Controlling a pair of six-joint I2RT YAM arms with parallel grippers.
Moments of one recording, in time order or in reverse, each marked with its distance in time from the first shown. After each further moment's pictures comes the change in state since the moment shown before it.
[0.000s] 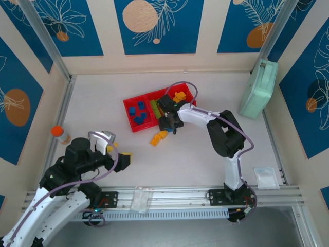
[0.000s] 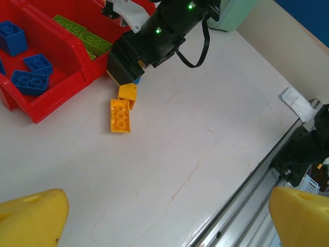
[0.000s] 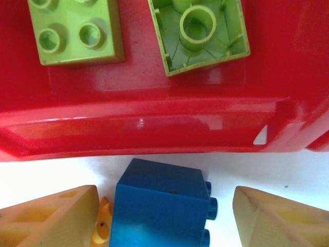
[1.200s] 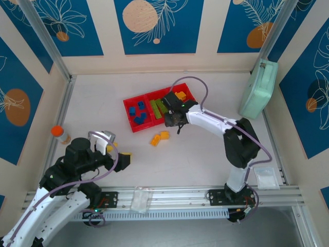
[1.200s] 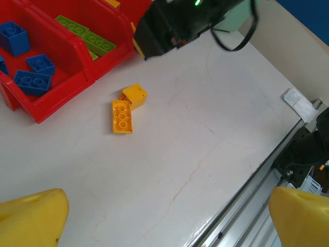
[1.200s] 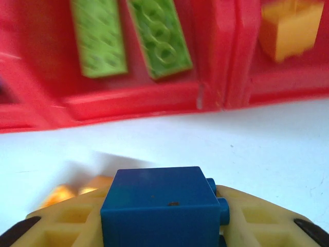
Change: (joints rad) left arm 0.000 0.000 0.000 0.000 -0.007 0.000; right arm 0.032 -0.240 -0.069 -0.017 0.079 0.036
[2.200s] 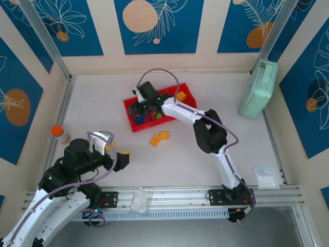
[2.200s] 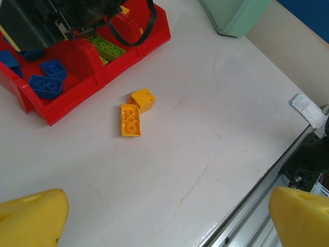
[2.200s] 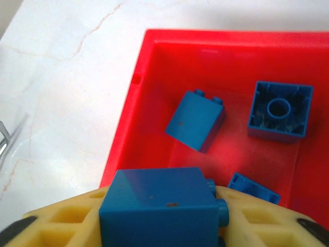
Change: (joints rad) left arm 0.000 -0.018 0.000 -0.004 -0.037 0.000; right arm 0.053 0.470 0.522 0.246 -0.343 -0.095
